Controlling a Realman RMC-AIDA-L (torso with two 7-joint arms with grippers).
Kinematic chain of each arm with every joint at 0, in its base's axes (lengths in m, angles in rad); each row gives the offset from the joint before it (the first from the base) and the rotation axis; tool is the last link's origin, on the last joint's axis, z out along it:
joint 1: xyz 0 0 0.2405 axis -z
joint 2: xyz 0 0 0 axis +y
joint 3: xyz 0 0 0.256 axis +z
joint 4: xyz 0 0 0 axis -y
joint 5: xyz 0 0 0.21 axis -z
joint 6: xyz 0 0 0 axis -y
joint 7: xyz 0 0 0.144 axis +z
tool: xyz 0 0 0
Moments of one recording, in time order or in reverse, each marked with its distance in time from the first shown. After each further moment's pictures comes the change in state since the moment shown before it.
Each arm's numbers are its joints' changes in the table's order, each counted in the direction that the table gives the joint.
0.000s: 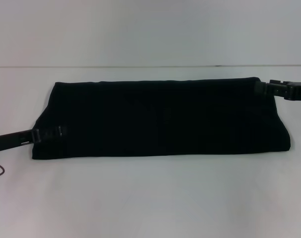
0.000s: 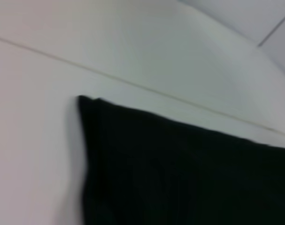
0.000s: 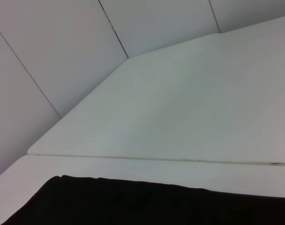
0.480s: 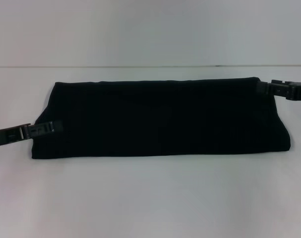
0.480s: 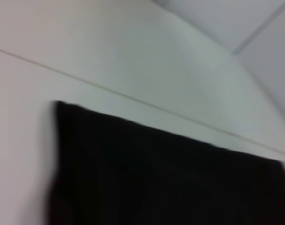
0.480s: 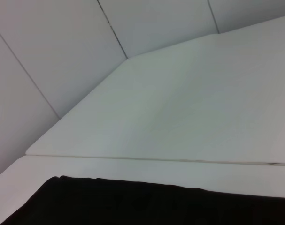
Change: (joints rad) left arm -0.029 0.001 -0.049 -0.134 0.002 -0.224 -0.062; right arm 0.004 -0.002 0.002 0.003 -0.001 0.001 0.000
